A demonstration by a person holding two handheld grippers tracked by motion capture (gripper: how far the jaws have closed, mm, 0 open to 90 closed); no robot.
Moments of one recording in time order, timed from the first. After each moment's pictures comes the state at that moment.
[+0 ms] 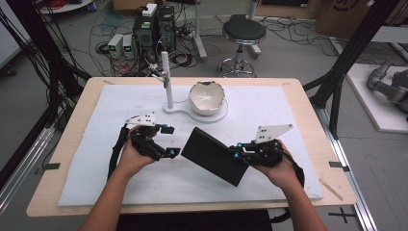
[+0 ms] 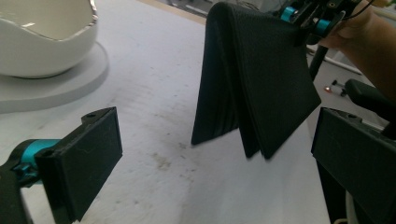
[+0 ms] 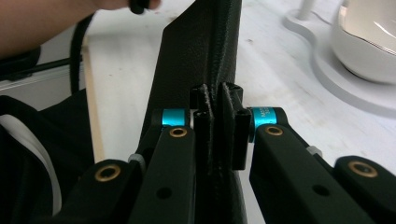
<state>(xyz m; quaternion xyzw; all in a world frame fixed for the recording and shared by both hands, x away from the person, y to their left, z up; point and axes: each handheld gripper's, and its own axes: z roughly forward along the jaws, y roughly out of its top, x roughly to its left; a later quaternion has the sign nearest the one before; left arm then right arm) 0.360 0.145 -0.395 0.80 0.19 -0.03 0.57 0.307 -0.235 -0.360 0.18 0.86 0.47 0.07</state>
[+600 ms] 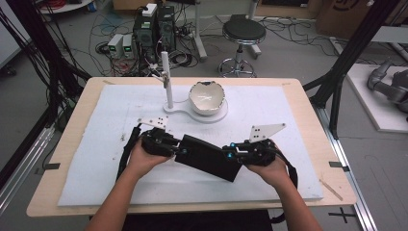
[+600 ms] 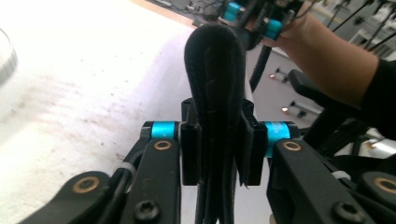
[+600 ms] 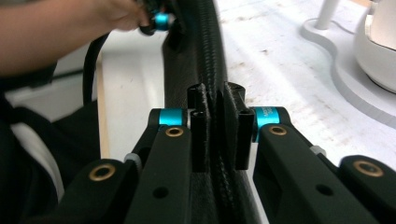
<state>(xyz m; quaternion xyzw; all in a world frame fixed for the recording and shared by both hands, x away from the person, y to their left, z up) 0.358 0.120 -0.394 0.81 0.14 -0.10 0.56 0.315 -0.222 -0.368 0.16 0.85 0.50 0.04</state>
